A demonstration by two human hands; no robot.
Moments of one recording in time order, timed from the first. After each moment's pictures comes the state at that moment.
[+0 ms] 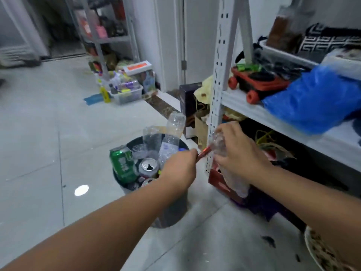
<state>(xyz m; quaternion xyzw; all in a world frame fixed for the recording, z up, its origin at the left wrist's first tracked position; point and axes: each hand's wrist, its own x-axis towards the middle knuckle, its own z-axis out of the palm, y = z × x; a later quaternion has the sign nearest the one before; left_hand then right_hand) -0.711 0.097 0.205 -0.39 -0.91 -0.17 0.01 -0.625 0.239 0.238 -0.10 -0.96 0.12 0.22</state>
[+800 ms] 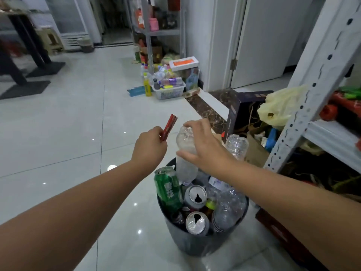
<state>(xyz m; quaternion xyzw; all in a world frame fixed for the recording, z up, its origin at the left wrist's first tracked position) -0.904 -0.035 0.249 -0.11 -0.94 -0.31 0.09 -0.833 0.119 0.267 0.09 -0.95 0.26 0.13</state>
